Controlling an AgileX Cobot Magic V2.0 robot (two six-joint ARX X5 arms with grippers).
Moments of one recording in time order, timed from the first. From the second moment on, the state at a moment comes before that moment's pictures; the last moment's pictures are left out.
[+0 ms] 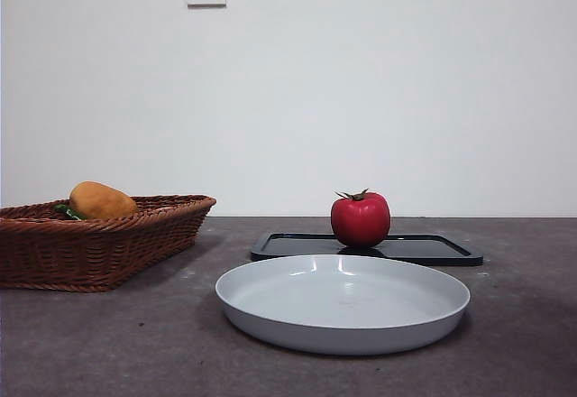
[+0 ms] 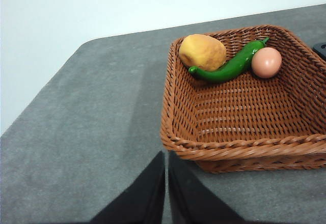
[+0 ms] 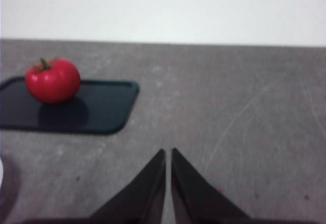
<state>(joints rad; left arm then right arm) 0.04 0.00 0.03 -0.19 0.02 0.17 -0.02 0.01 0.02 -0.13 -0.07 0.04</state>
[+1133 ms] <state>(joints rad) 0.04 0.00 0.03 -0.19 0.02 0.17 -0.02 0.01 0.02 -0.16 -0.08 0.06</state>
